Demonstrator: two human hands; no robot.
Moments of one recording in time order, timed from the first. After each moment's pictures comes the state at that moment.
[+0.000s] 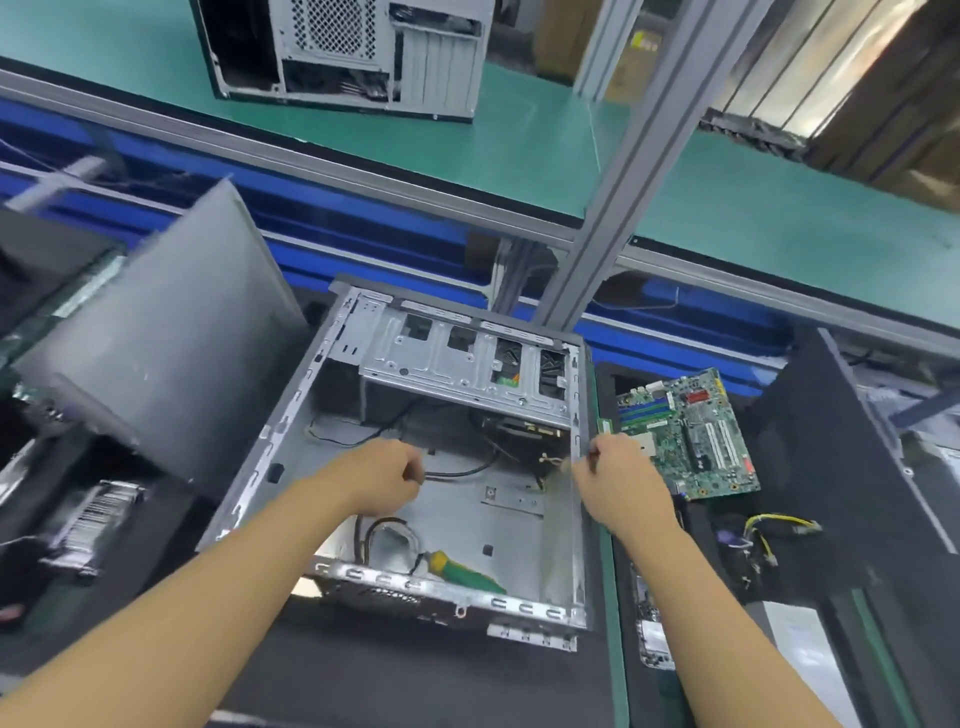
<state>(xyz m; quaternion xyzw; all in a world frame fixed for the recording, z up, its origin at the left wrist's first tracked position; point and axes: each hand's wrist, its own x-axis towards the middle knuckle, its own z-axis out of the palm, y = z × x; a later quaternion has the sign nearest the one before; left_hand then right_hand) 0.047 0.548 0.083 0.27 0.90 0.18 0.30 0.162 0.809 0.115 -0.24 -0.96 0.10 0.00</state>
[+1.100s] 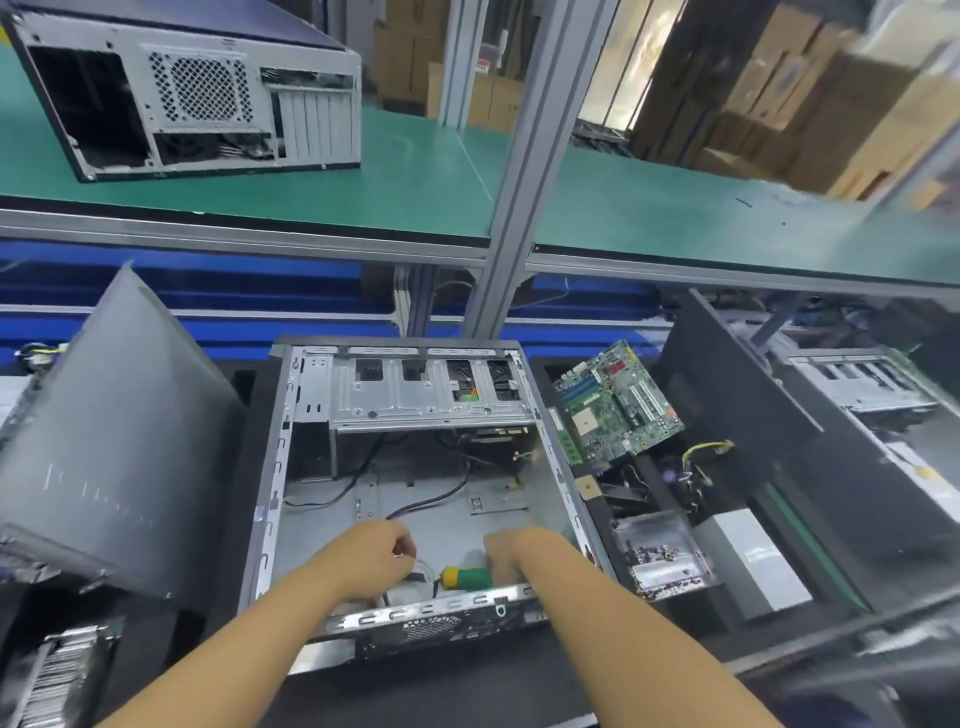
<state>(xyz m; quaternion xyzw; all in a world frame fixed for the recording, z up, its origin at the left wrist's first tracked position) 0.052 0.518 0.053 0.38 0.84 0.17 0.34 0.154 0.710 0.049 -0.20 -0.87 0.07 -0.44</state>
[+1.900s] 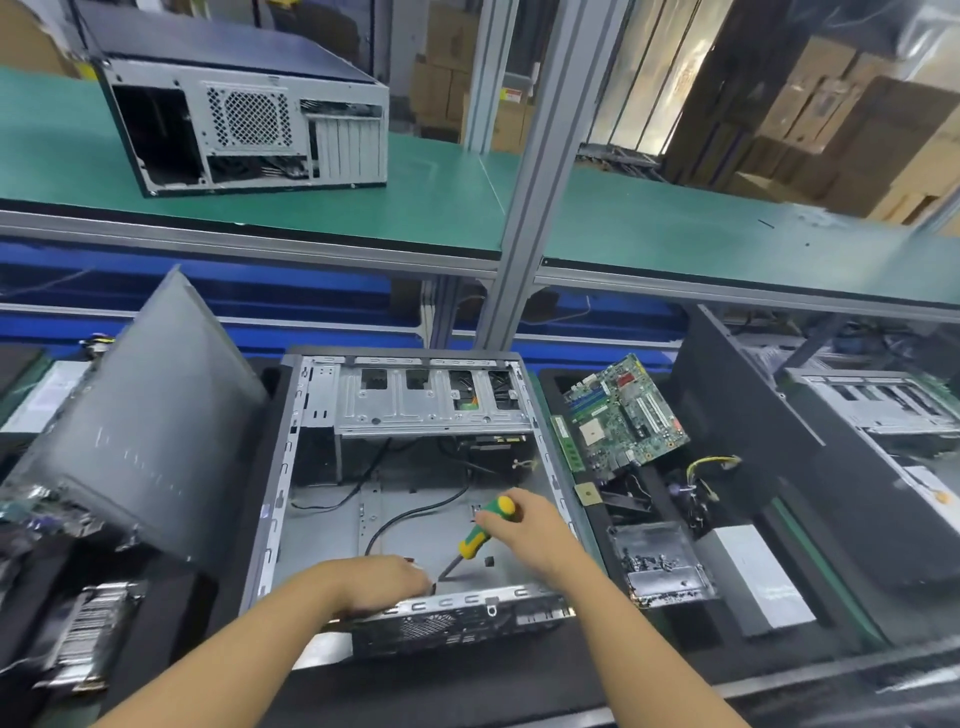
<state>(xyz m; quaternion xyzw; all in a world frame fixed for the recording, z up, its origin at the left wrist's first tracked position) 0.097 0.515 0.072 0.45 0.77 0.08 0.45 0.209 0.717 0.072 -0.28 -0.83 0.47 0.00</state>
